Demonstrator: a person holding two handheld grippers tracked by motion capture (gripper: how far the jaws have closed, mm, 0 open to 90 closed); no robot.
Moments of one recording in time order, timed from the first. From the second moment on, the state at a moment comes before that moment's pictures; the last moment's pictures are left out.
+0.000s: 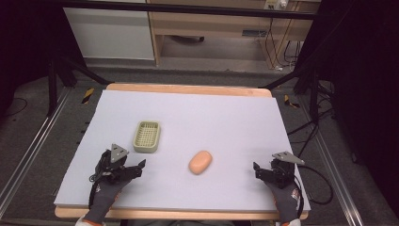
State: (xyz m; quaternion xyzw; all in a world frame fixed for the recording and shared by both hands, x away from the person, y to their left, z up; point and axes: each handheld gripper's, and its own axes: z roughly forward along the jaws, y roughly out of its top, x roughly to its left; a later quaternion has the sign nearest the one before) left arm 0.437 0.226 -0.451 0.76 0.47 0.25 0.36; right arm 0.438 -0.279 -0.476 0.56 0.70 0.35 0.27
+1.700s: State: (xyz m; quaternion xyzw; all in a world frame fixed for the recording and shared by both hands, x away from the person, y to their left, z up) left arm 0.441 0.173 -0.433 0.80 0.41 0.25 0.37; right arm 0.441 -0.279 -0.477 0.57 0.70 0.34 0.27
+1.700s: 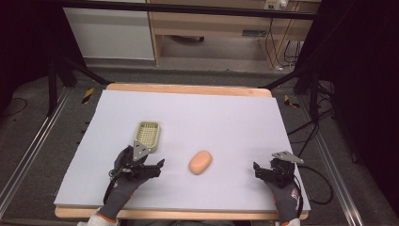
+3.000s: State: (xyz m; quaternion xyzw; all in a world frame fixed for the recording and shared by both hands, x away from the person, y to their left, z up) left arm 0.456 0.114 -0.413 0.82 0.37 0.22 0.38; right arm 0.440 -0.279 -0.477 0.57 0.70 0.34 0.27
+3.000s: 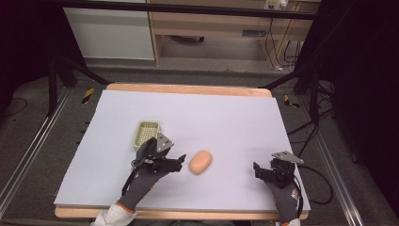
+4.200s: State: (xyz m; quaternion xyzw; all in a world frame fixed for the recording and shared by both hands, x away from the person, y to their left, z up) left arm 0.473 0.064 -0.427 0.84 0.36 0.20 0.36; right arm 0.441 -0.277 -0.477 0.57 0.71 0.33 0.27
